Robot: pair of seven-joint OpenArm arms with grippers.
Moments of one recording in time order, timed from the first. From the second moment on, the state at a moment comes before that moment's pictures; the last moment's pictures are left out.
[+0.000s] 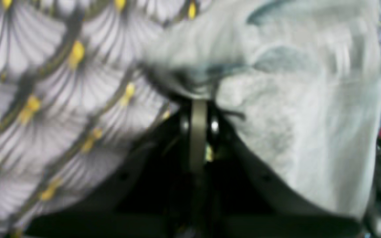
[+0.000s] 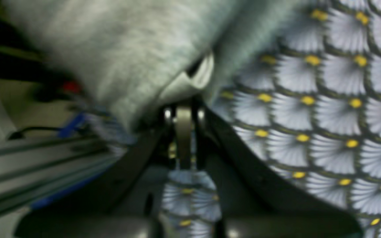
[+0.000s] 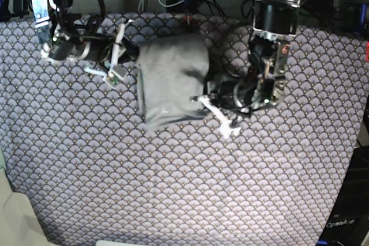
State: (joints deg) left arm -10.8 -1.7 5.6 73.3 -35.1 -4.1 64.3; right arm -14.5 19.7 -4.3 103.1 33.4 39.4 -56.2
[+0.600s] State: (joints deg) left arm -13.4 -8.2 3.9 74.7 -40.9 -4.3 68.1; right arm -15.0 23.6 0.9 94.5 33.4 39.5 -53.6
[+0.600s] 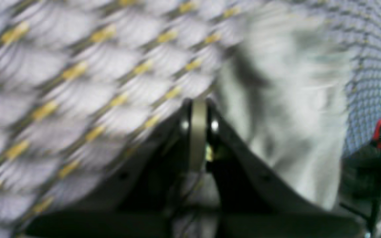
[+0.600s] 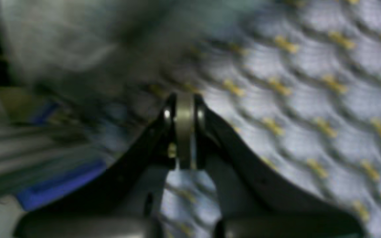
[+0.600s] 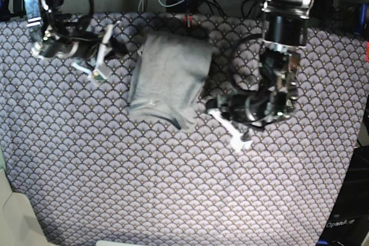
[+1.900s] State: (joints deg) left arm 31.2 -18.8 -6.1 110.7 -32.6 -5.1 72.1; right arm -44.7 6.5 32.9 98.8 -5.7 39.6 -35.1
